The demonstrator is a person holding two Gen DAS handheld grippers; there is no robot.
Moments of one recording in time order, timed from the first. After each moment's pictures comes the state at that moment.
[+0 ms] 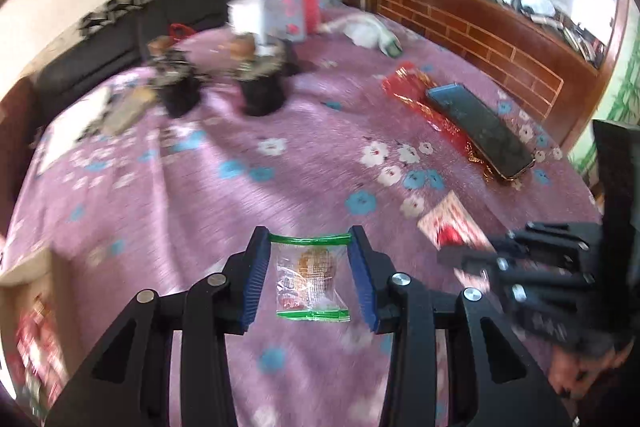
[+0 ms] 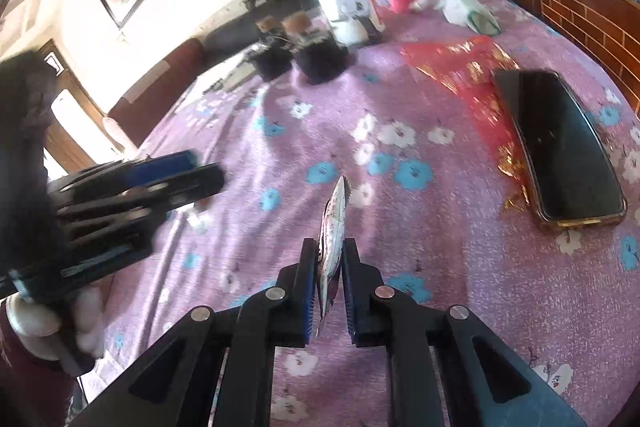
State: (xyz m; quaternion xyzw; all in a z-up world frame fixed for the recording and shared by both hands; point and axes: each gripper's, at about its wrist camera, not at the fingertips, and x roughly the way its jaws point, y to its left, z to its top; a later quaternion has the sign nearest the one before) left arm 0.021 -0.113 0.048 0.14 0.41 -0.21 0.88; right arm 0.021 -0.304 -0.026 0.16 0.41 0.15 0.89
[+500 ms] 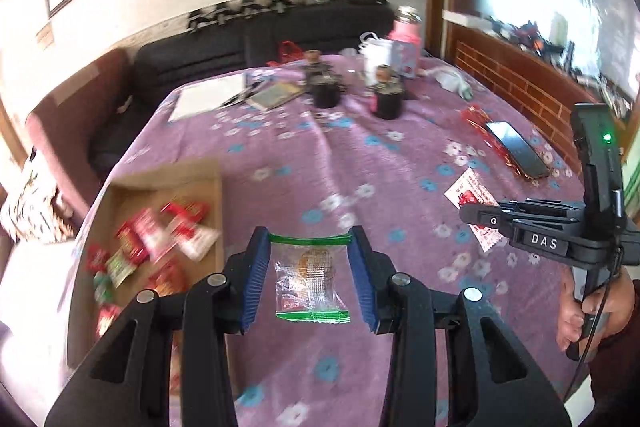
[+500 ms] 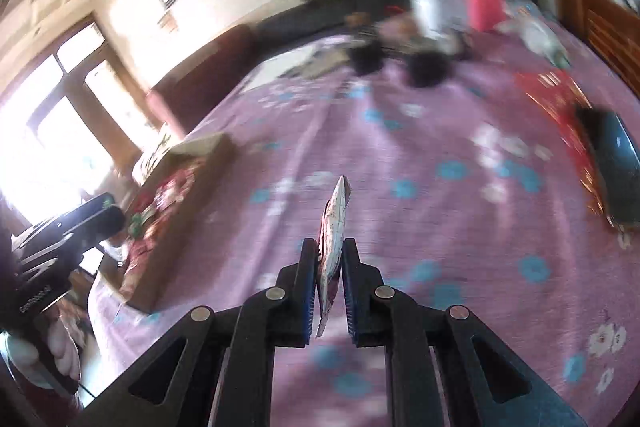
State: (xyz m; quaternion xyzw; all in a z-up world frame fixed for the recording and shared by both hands) left arm -0.087 0.032 0.102 0.08 0.36 -0.08 0.93; right arm -0.014 -0.209 0.019 0.12 0.40 0.22 0.88
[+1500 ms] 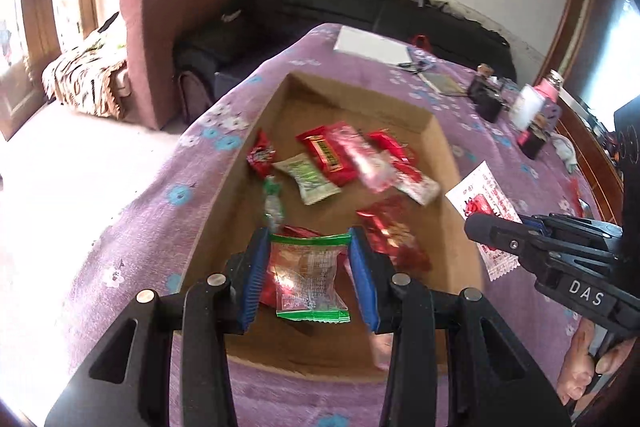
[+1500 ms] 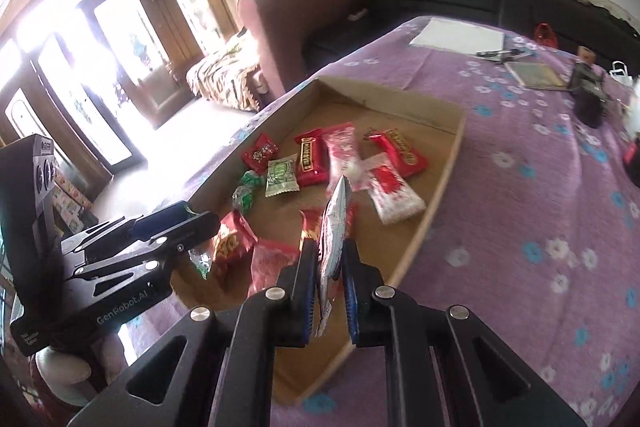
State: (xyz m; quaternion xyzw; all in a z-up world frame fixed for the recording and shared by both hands) left arm -0.088 0.244 0.050 -0.10 0.40 0.07 0.91; right arm 0.000 0.066 0.040 -0.03 0.43 0.34 0.83
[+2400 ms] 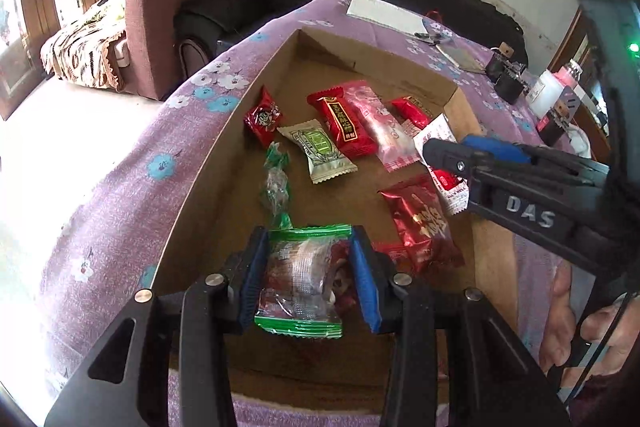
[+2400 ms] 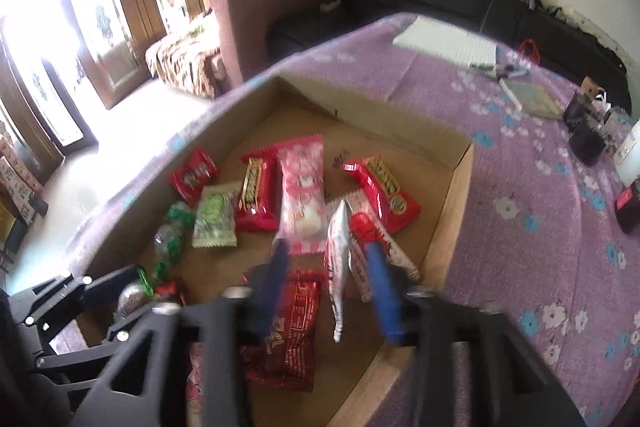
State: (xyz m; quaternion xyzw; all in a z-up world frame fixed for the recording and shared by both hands) left arm -0.071 0.250 0.020 -0.12 0.44 0.06 0.89; right arm 0.048 0.113 0.019 -0.10 0.42 0.27 0.86
